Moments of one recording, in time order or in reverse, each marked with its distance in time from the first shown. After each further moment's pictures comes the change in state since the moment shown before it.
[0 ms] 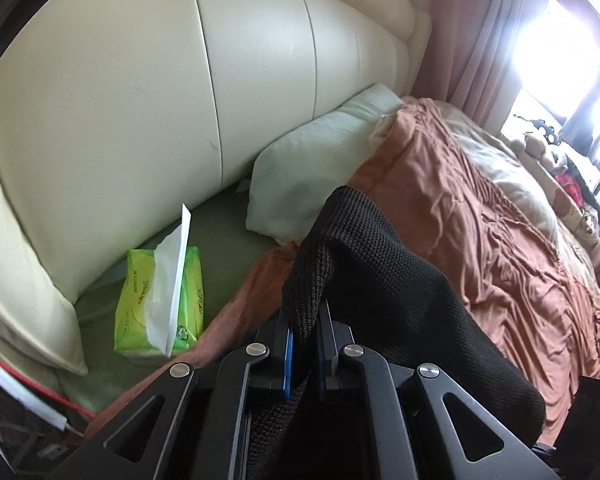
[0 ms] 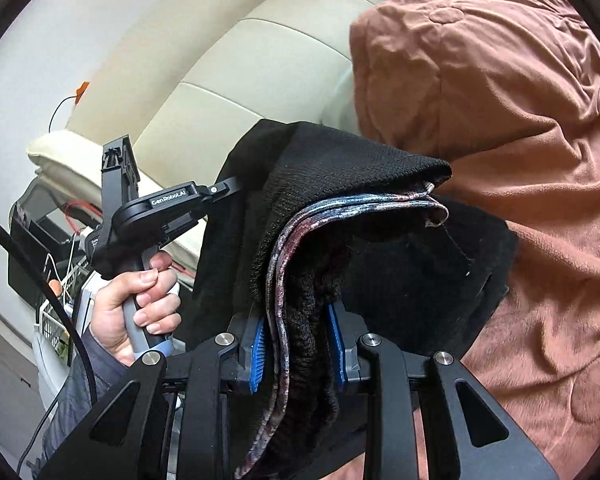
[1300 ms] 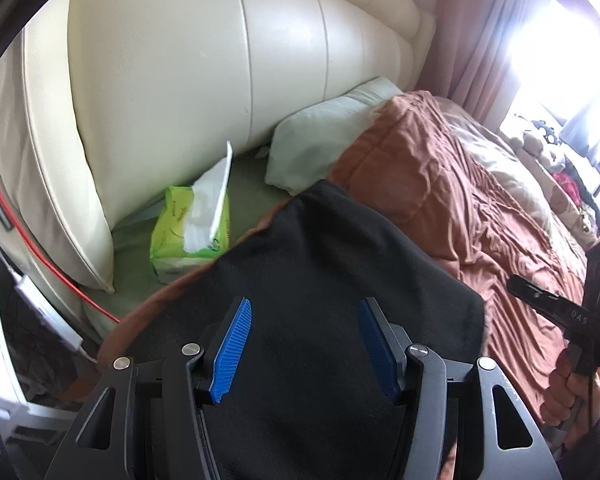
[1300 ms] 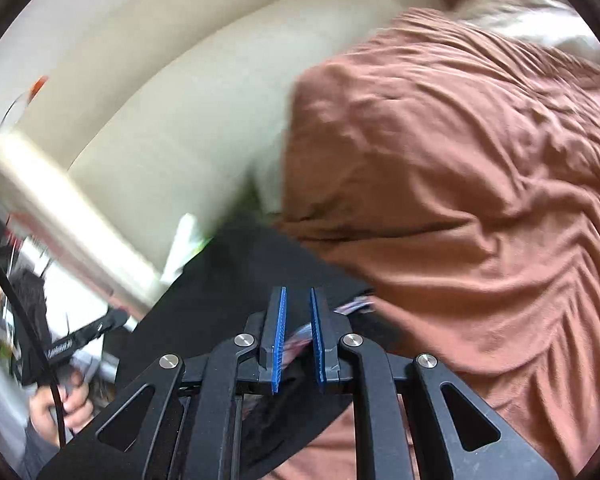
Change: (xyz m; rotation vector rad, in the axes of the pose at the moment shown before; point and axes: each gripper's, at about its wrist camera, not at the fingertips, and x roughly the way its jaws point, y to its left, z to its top) left arm -0.067 0.006 -0.074 -0.035 0.013 -0.006; right arm -0.044 0.015 0.036 -0.137 -0.040 -0.277
